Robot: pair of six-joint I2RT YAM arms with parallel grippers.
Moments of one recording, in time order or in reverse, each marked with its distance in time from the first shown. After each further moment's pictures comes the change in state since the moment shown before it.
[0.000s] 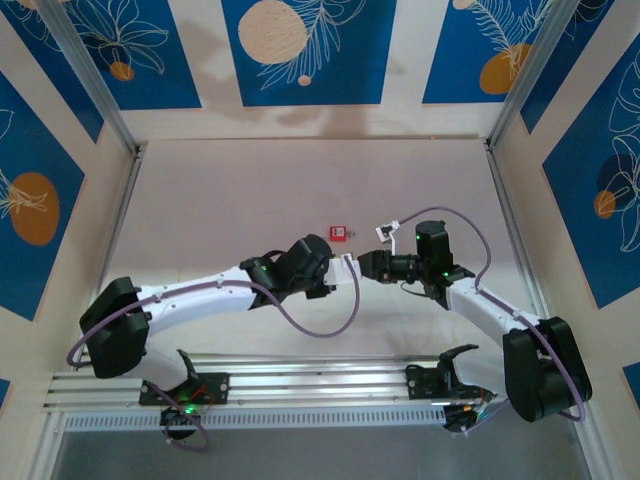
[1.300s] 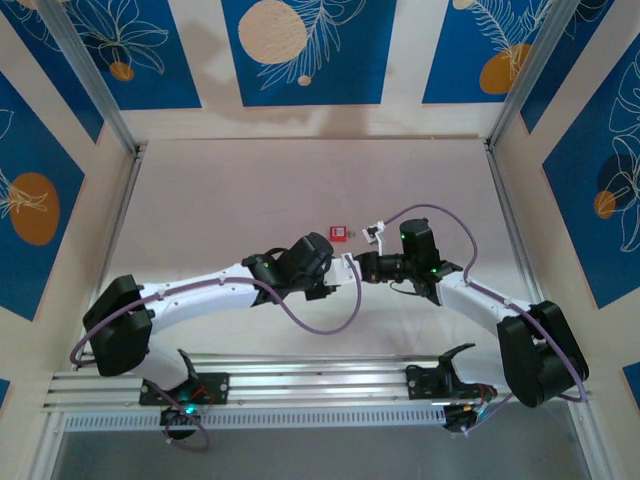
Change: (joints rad) left arm 0.003 0.019 0.028 -0.067 0.045 -0.026; right arm 0.090 0.072 0.047 -0.002 0.081 -0.031
